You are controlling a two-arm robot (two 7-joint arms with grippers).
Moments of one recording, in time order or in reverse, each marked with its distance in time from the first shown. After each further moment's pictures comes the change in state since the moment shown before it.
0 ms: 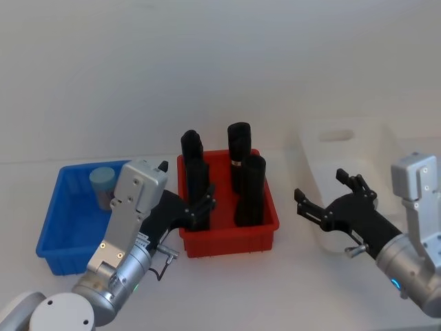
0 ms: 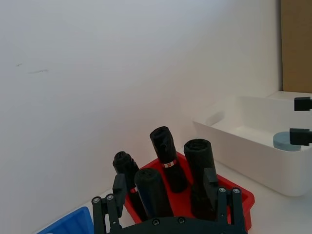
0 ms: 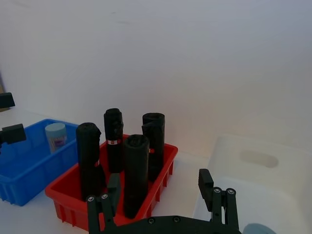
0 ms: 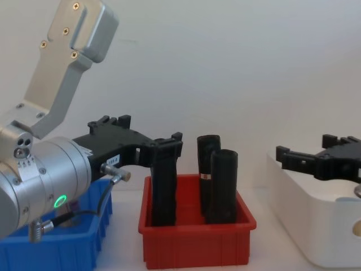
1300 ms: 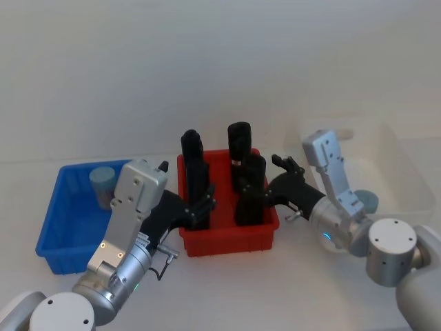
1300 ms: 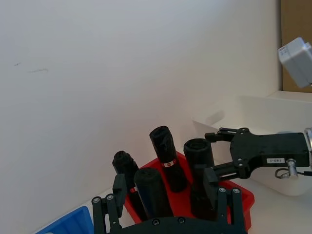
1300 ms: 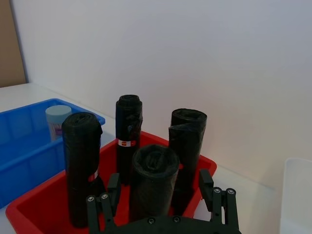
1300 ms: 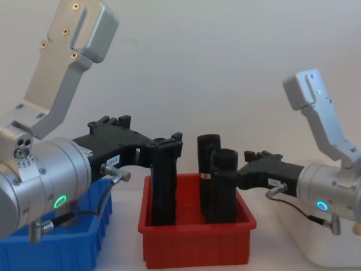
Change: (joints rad) left arm 0.000 0.000 0.000 0.000 0.000 0.000 0.000; right arm 0.506 -0.215 -0.068 0.805 -0.150 -0.247 0.216
